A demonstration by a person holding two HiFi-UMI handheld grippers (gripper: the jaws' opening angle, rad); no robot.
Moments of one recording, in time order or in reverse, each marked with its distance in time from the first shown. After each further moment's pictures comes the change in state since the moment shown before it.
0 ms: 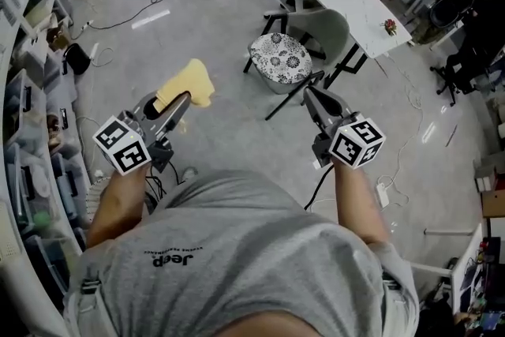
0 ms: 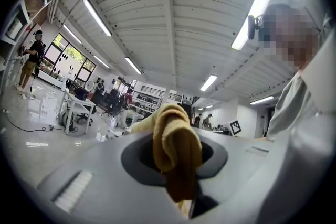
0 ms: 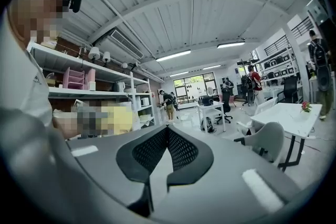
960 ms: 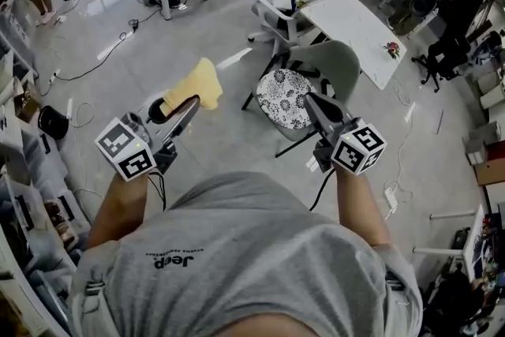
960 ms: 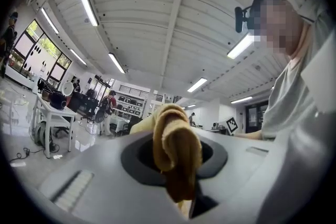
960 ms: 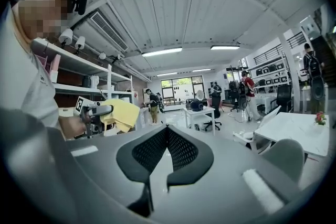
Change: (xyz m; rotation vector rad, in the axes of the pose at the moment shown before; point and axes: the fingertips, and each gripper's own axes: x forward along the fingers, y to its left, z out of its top) left arm 0.114 0.328 0.111 0.074 0.004 -0.271; right arm 0.318 -0.069 0.054 -0.038 -0.016 -0.166
